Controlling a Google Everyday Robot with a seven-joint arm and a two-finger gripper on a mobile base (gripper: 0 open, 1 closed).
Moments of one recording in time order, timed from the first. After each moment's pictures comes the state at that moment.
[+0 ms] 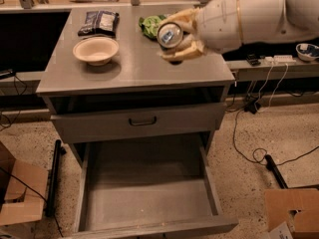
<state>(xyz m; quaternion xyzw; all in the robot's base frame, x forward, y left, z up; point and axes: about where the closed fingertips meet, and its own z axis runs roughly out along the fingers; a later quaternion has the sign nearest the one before) 0.556 -0.023 0.998 -0.71 0.42 0.15 0.55</state>
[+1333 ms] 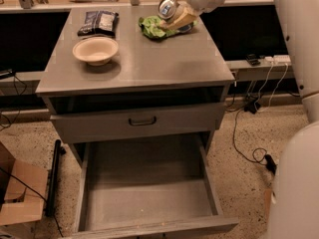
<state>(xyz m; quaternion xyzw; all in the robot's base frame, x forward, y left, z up) 0.711 -0.039 0.994 -0.76 0.47 0.02 0.45</state>
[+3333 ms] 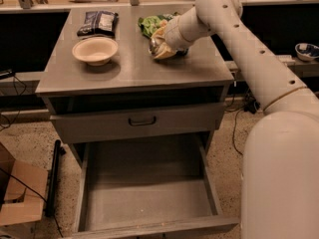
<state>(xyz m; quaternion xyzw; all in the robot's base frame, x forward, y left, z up) 0.799 -0.002 0.841 -0.75 0.52 0.01 0.42</state>
